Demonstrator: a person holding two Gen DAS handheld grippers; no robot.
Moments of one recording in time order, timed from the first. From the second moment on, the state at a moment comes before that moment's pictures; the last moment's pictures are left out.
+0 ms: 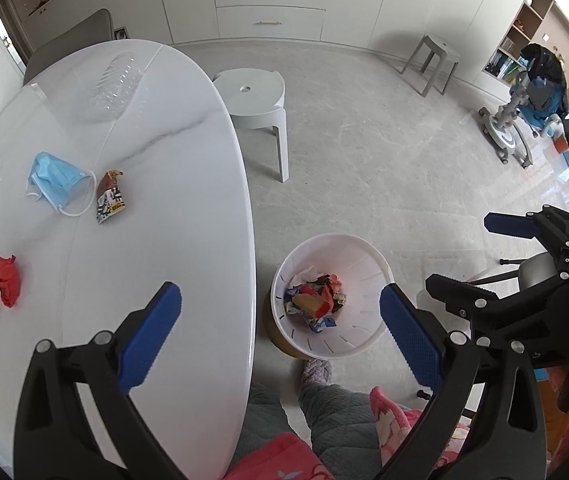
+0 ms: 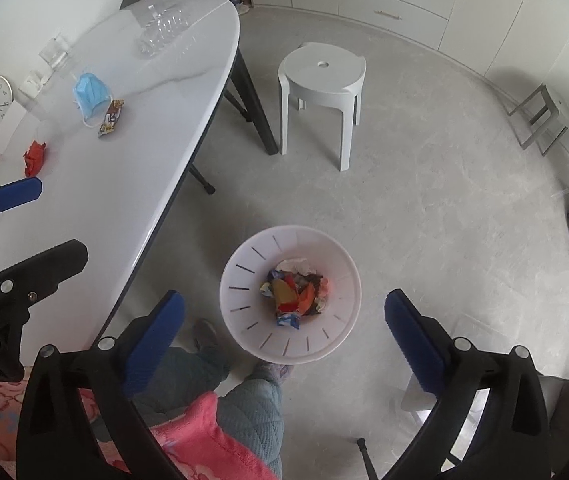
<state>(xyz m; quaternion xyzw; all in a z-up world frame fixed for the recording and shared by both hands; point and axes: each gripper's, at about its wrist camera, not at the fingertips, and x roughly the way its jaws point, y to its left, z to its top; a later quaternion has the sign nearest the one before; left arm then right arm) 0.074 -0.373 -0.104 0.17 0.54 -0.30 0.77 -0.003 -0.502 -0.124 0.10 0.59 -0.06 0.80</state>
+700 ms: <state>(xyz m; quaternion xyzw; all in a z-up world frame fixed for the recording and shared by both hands) 0.138 -0.253 -0.095 0.10 0.54 -0.17 0.82 0.103 -0.410 -0.105 0.04 0.58 0.02 0.82</state>
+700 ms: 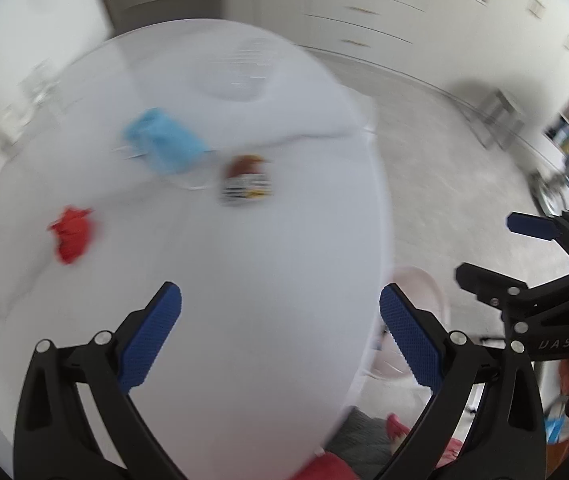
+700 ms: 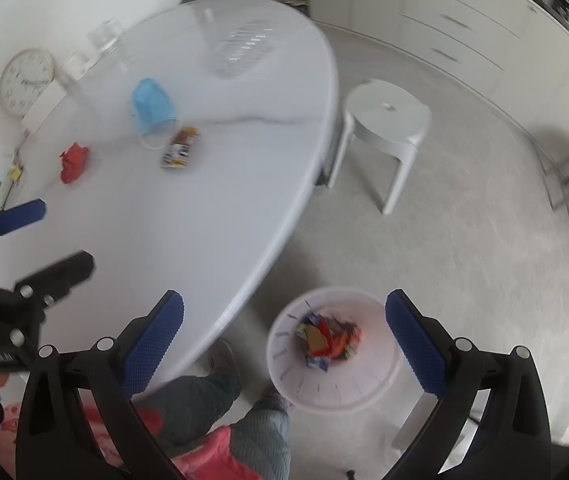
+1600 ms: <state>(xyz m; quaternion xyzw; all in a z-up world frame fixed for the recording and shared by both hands) 0.336 -0.050 -0.214 -0.03 0.61 0.00 0.79 0.354 -0.241 -0.162 0.00 0.59 0.09 0.80</state>
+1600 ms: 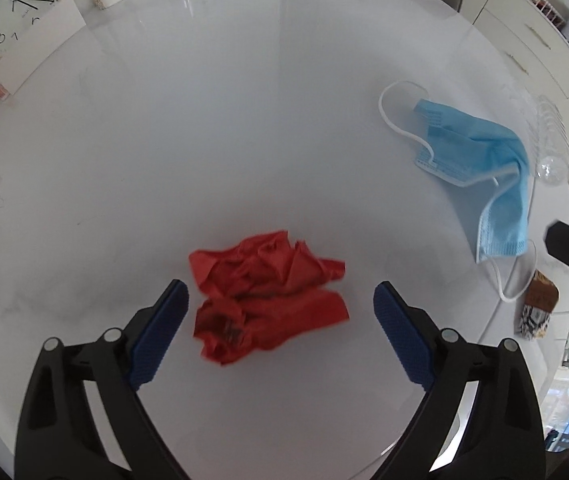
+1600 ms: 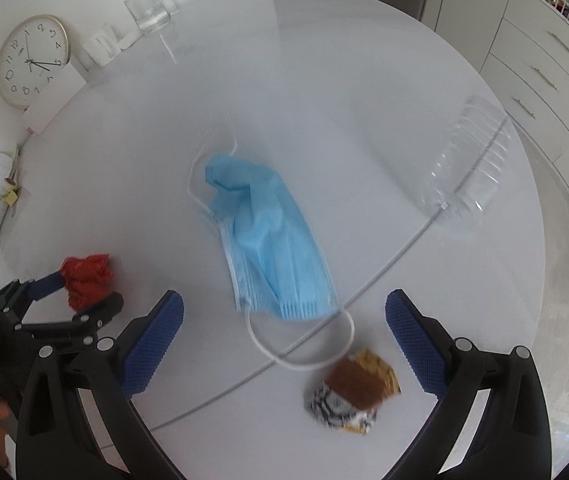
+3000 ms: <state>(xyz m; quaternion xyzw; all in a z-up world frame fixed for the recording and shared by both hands) 0.245 -0.066 -0.118 0.00 0.57 -0.05 0.82 0.272 -0.249 -0.112 0.00 0.55 0.13 0.82</state>
